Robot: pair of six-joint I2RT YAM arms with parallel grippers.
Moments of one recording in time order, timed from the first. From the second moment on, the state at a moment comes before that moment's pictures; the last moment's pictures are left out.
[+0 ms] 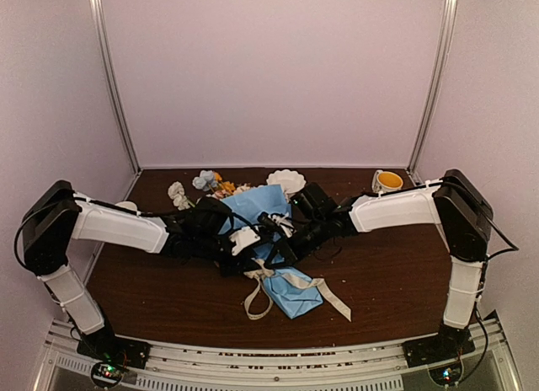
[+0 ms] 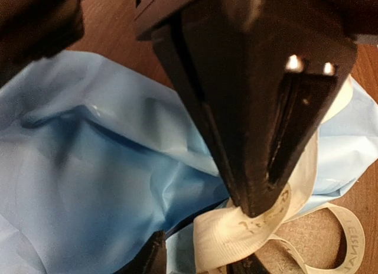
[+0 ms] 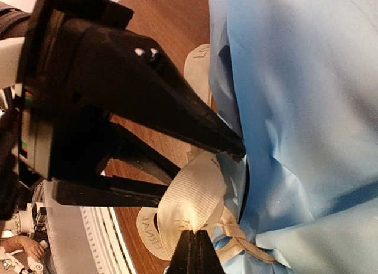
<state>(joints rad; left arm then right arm) -0.85 1.68 0.89 0.00 0.27 0.42 0.82 1.93 1.26 -0.23 -0.67 0.23</state>
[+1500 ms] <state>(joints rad) -0.86 1.72 0.86 0.11 0.17 0.27 0.79 1.92 1.23 -0.09 -0.59 0.39</state>
